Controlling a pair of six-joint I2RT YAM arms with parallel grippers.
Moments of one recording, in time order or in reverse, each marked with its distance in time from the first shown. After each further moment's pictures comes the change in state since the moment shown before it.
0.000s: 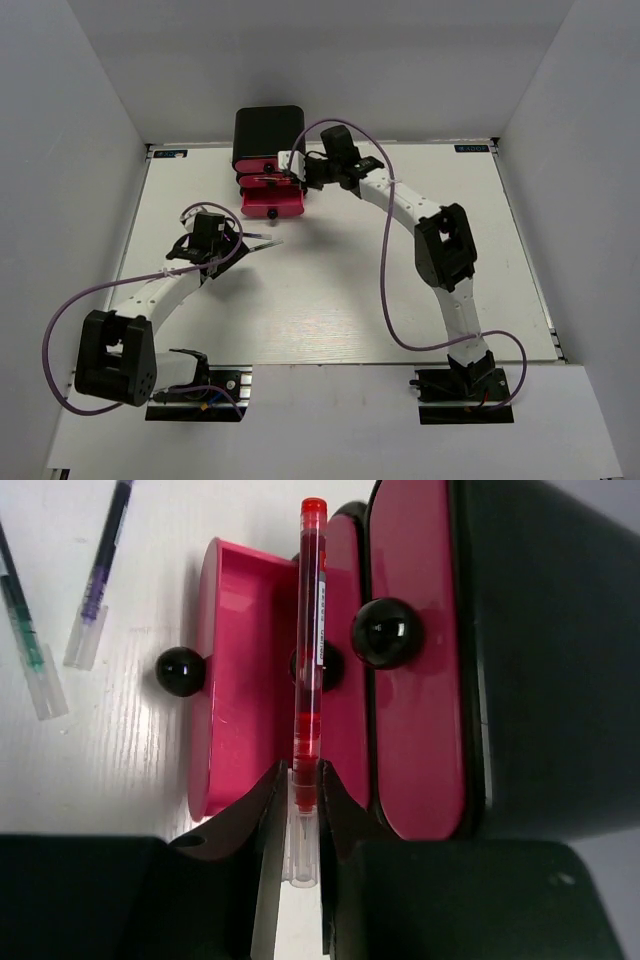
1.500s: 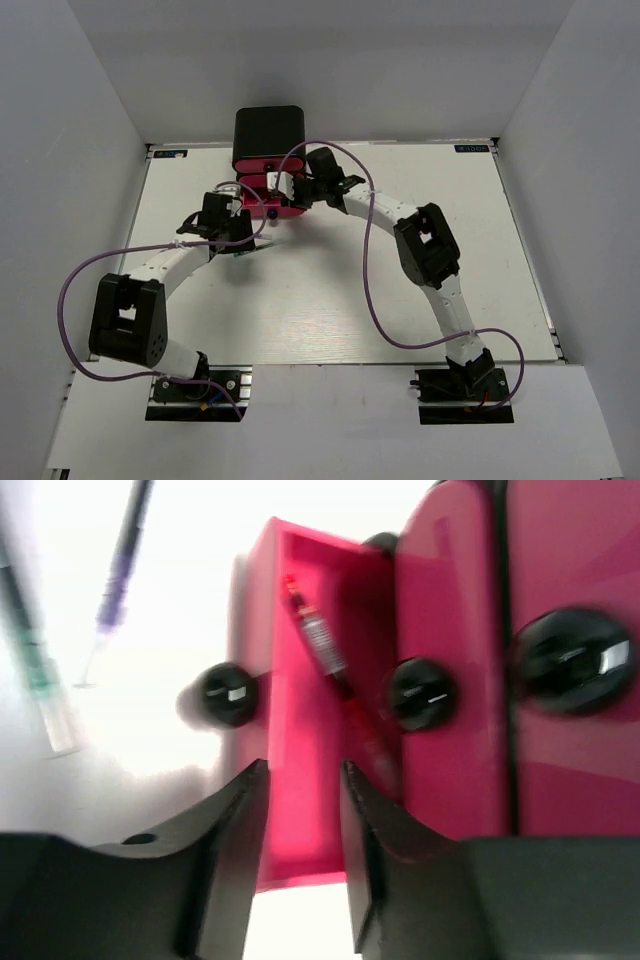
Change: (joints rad) left arm -0.005 0.204 0.175 0.014 0.116 0.483; right arm 0.056 0.172 0.025 0.130 0.064 0.018
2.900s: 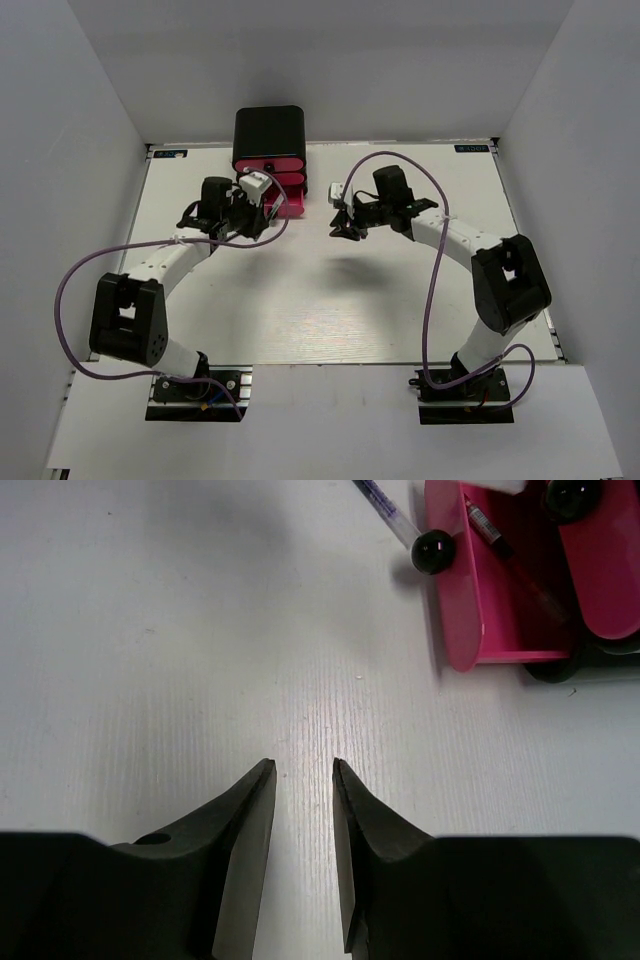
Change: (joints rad) left arm -0.013 0.017 0.064 0.139 0.407 0.485; right arm -0.157 -0.636 -0.760 0.039 -0.251 0.232
